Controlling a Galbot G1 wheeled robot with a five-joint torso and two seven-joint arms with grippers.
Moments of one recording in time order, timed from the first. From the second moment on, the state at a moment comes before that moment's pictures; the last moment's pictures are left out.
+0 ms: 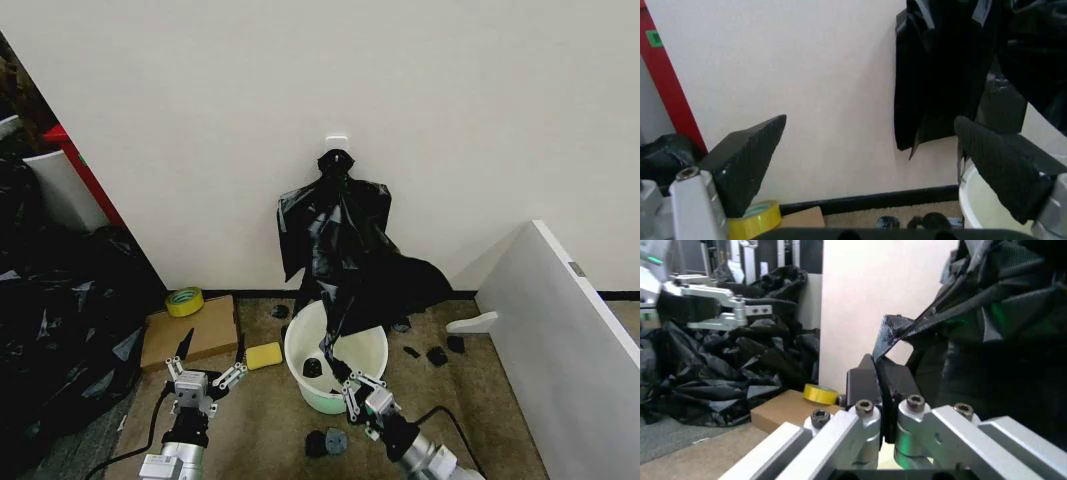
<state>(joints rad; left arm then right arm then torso) 1.79 -1.36 -0.51 -2.11 -0.03 -0.36 -0.07 -1.60 1.16 0.18 1.97 0.06 0.46 -0.27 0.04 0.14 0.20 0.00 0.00</state>
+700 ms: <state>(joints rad) 1.80 -1.36 -0.51 -2.11 -0.02 -0.37 -0.07 -1.63 1.17 0.23 1.95 0.01 0.55 -0.39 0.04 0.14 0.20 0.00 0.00</state>
